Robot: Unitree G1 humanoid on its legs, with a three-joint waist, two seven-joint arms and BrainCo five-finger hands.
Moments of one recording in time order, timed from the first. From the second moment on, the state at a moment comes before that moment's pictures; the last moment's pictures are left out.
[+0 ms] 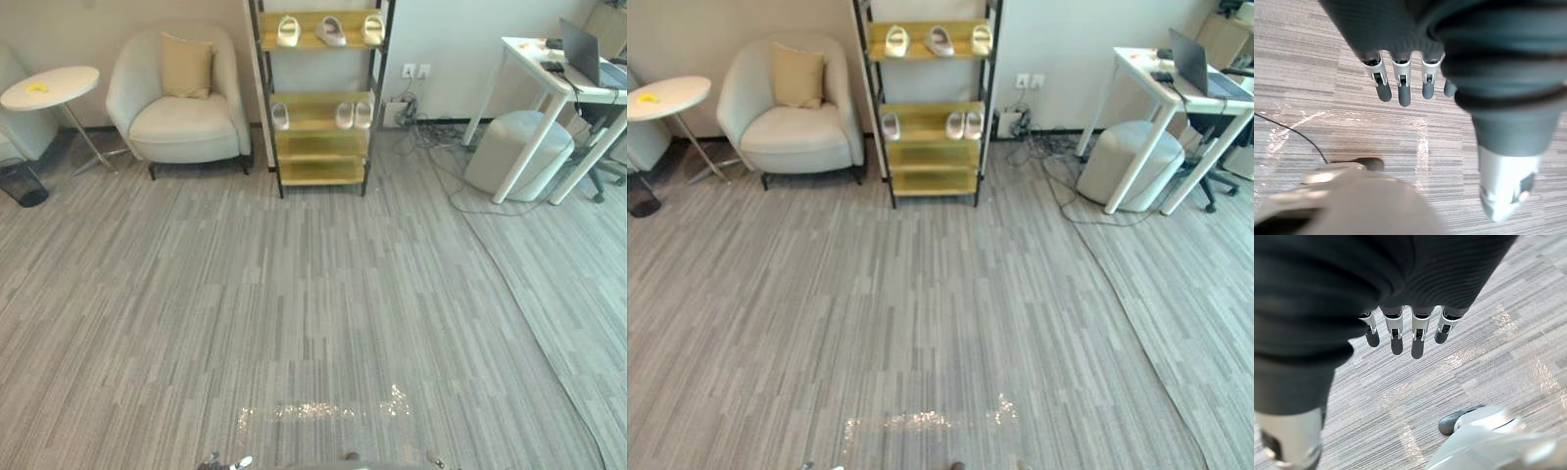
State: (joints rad) left arm 0.14 0.13 0.06 1.10 -0.04 -0.06 0.07; right arm 0.13 -0.09 -0.32 1.12 0.17 -0.03 -0.10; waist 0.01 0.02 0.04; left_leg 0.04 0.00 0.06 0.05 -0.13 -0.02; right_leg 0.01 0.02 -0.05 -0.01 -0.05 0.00
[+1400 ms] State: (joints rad) left arm 0.04 0.03 0.17 1.01 -0.09 -0.08 0.08; right arm 0.04 -0.04 -0.31 1.03 0.16 -0.04 -0.11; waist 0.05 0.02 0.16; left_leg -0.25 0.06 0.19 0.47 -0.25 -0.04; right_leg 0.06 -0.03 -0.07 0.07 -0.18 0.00
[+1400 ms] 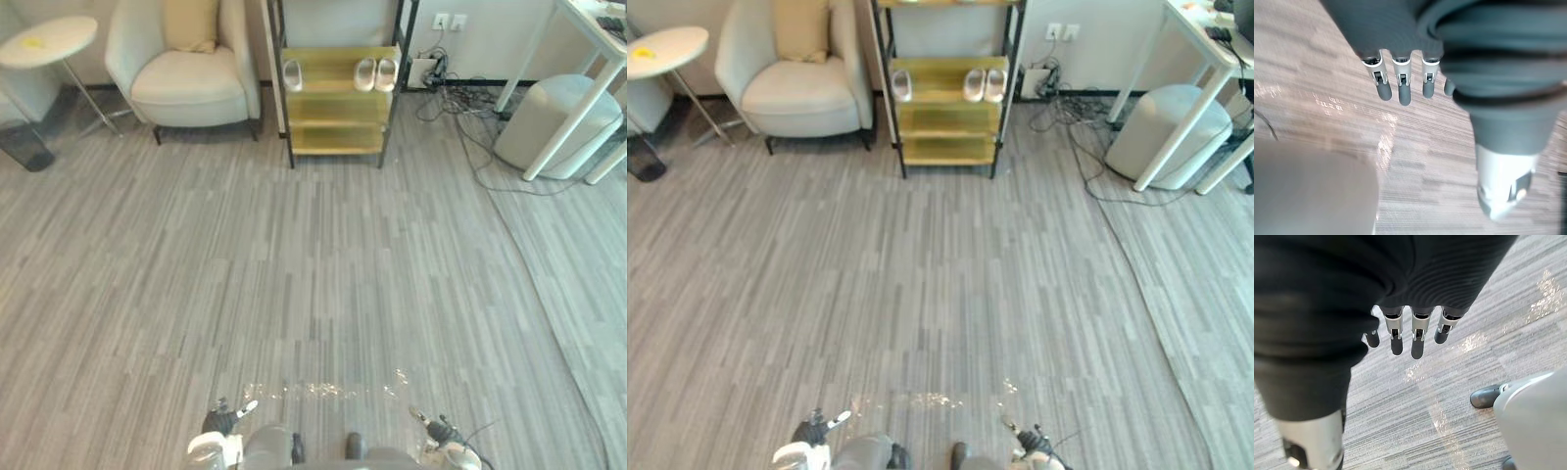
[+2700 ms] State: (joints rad) left arm 0.00 0.02 0.22 0.98 -0.09 -0.08 0.08; right arm 0.01 0.03 -0.25 1.00 0.12 -0.04 -0.12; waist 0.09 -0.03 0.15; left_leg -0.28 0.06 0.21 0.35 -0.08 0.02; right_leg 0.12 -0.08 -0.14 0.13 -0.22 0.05
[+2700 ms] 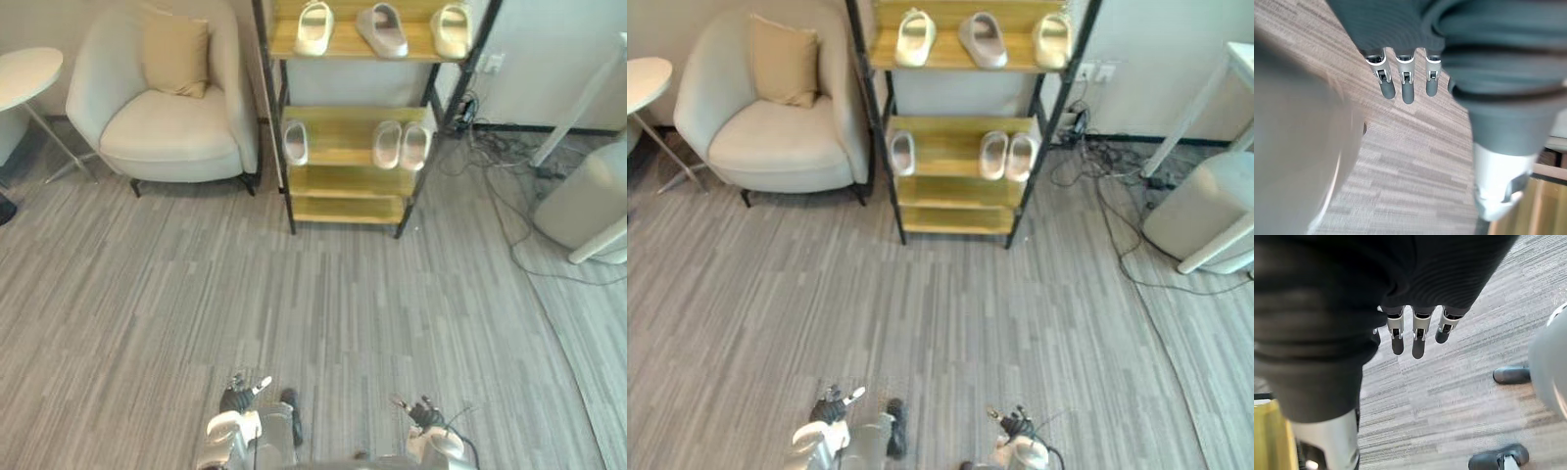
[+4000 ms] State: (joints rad) left arm 0.05 0.01 0.24 1.05 -0.08 -0.08 0.08; right arm 0.04 -0.02 -0.27 1.04 0.08 -0.04 -0.11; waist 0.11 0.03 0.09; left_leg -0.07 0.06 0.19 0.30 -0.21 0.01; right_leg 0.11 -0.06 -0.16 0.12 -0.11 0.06
